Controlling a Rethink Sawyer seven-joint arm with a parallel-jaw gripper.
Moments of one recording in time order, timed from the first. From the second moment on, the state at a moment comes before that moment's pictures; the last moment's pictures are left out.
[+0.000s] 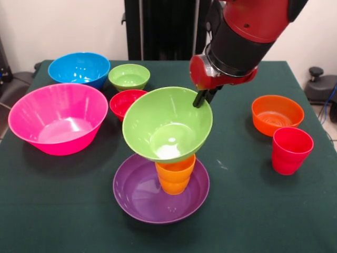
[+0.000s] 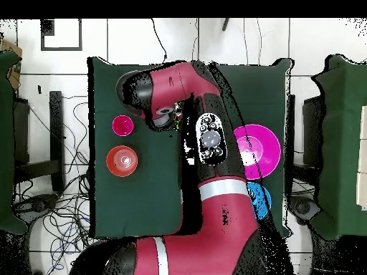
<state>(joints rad) -0.21 -0.50 0.29 1.13 -0.52 1.28 1.53</state>
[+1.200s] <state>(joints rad) -0.19 -0.42 0.23 1.04 -0.51 1.22 1.53</state>
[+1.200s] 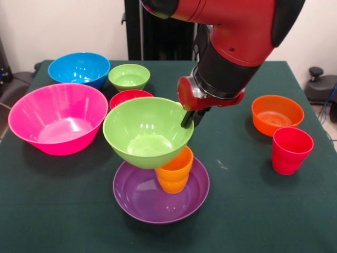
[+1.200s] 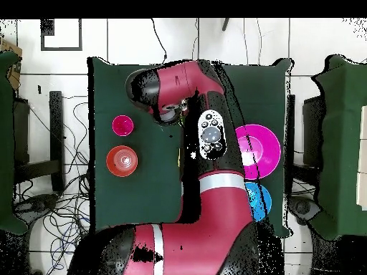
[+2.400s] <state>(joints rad) -0.16 -0.41 0.19 1.01 -0.47 1.22 1.53</state>
